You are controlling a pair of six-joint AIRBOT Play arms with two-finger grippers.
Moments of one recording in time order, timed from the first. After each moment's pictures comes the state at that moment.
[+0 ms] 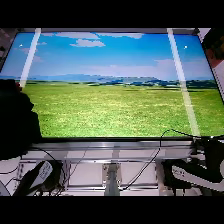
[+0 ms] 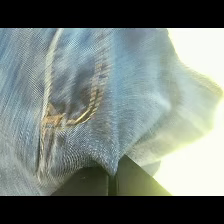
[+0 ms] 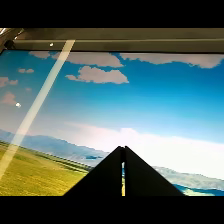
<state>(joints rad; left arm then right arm) 0.59 -0.93 1.12 1.48 -1.15 -1.54 0.04 -1.27 2.08 -1.23 1.25 1.55</state>
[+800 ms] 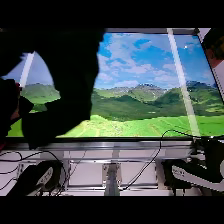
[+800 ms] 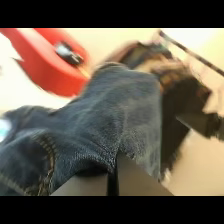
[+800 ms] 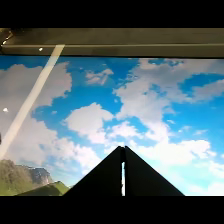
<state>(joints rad) -0.15 -0.85 1.21 0.21 -0.67 -0.93 0.02 -1.27 2.08 -1.29 1.24 1.56</state>
